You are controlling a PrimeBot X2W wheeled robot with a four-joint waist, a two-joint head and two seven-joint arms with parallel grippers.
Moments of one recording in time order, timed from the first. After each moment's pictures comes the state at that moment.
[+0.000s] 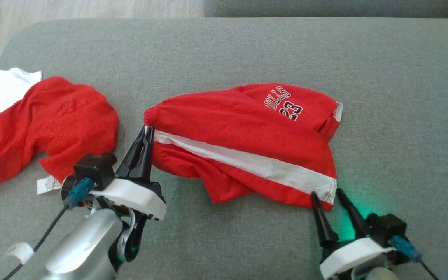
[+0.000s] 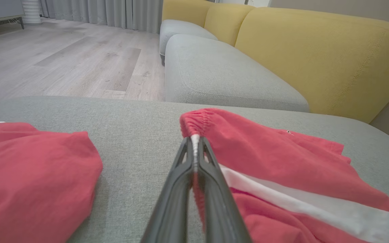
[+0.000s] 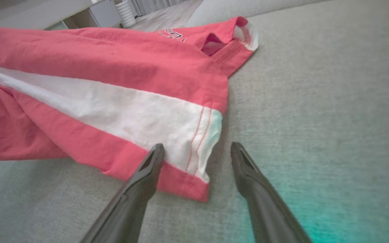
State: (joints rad) left arm -0.45 0.40 -0.81 0.26 -0.85 0.21 -0.21; right arm -0.01 -0.05 0.20 0.43 0.24 0.13 -0.26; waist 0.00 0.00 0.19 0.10
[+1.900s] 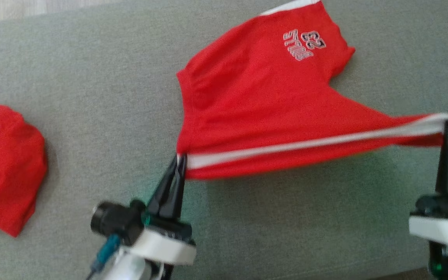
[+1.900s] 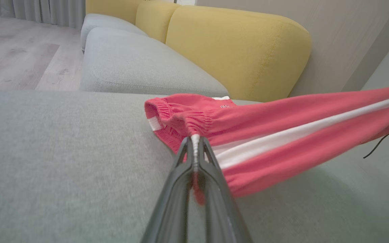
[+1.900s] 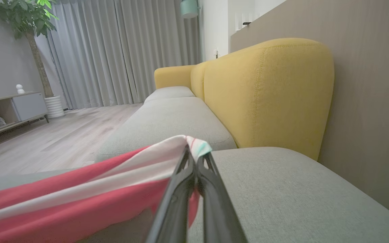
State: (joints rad) left arm -0.21 0.21 -0.58 0.12 -0.46 0.10 -0.26; right arm 0.01 -0.11 -0.11 -0.13 0.23 0.13 -0.26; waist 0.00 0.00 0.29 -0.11
